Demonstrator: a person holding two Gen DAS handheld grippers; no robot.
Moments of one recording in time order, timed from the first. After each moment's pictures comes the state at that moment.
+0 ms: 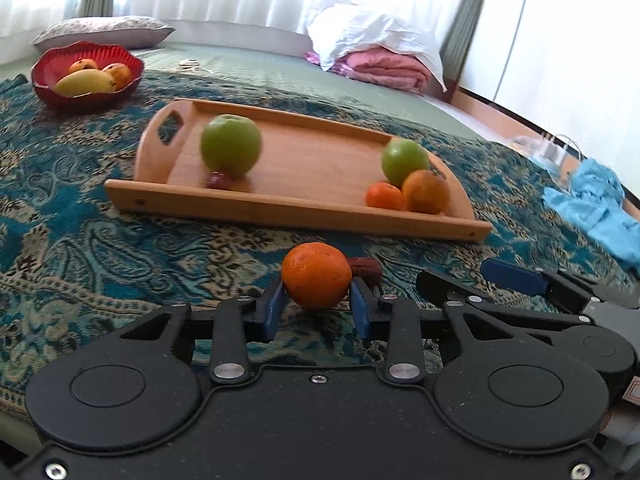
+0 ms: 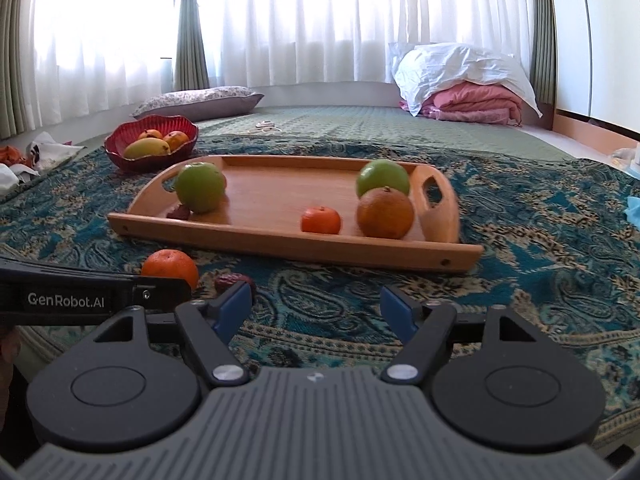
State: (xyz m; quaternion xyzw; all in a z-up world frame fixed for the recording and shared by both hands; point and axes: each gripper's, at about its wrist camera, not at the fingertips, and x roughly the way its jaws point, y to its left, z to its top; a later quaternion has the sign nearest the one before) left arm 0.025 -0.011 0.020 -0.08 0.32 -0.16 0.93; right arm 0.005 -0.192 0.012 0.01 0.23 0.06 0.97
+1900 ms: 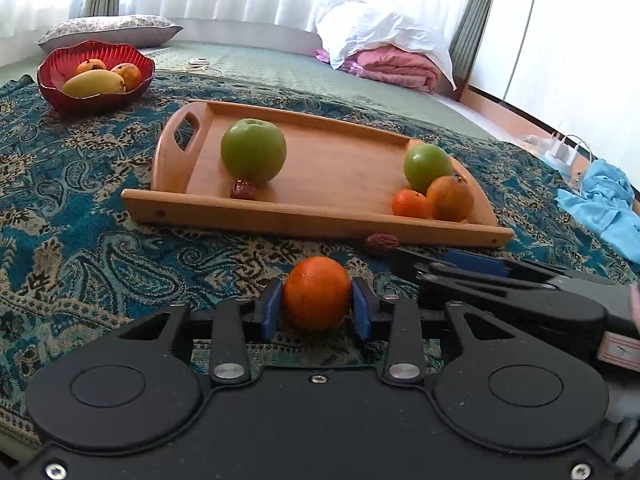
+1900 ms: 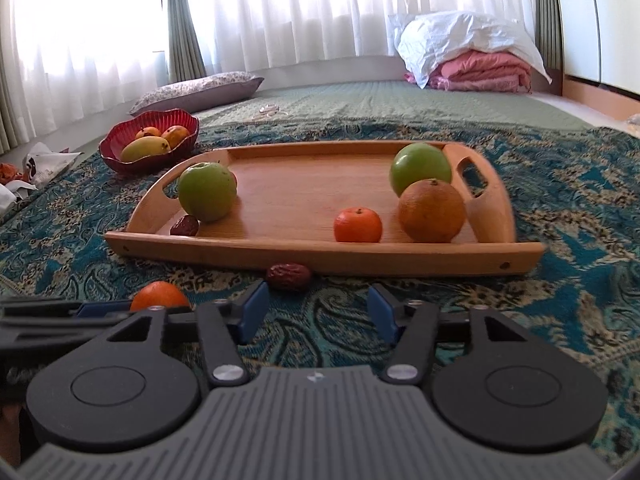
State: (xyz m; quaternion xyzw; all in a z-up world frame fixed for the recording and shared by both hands) left arm 0.041 -0.001 0.019 -0.07 0.32 -0.14 0.93; right arm 0.054 -0.170 0.009 0.05 0.27 0.06 0.96
